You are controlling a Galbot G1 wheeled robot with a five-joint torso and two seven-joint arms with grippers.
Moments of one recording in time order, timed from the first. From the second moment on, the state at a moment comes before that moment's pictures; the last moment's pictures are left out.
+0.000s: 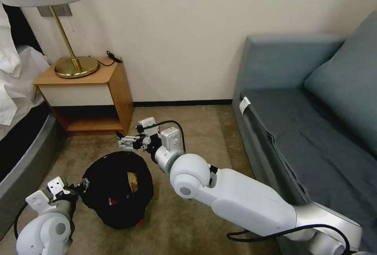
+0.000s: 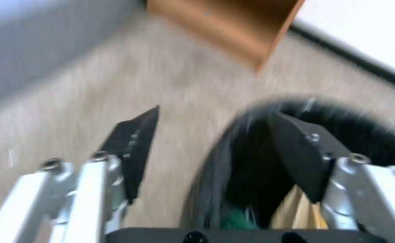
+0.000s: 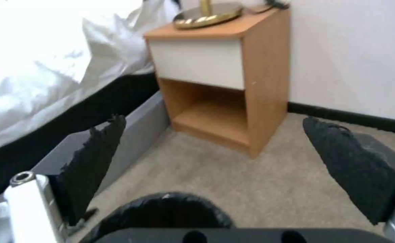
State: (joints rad) left arm 1.49 -1.41 -0.92 -2.07 -0.62 0.53 -0.28; right arm -0.45 1.26 -0.56 1.90 0.97 -0.33 0.57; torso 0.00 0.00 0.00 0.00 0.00
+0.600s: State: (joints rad) left arm 1.51 -1.40 -0.89 -2.17 -0.30 0.19 0.03; right arm -0.98 0.97 0.18 2.12 0.37 -0.10 0.37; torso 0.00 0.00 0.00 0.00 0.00
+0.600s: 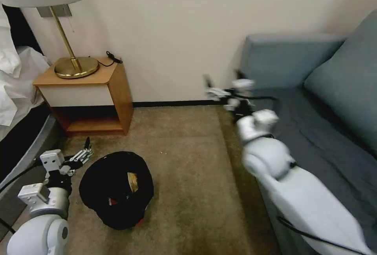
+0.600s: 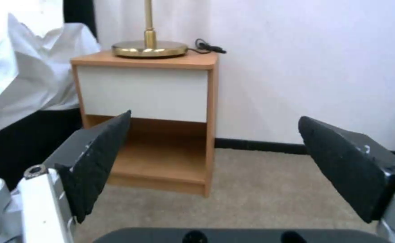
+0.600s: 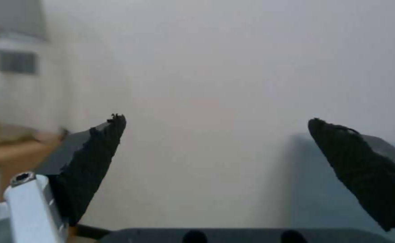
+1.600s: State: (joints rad) left arm 1.57 -1.35 -0.80 -2.19 -0.26 0.15 0.06; right arm -1.48 1.29 0.31 2.29 0.02 -0.16 0.50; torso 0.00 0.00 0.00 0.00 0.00
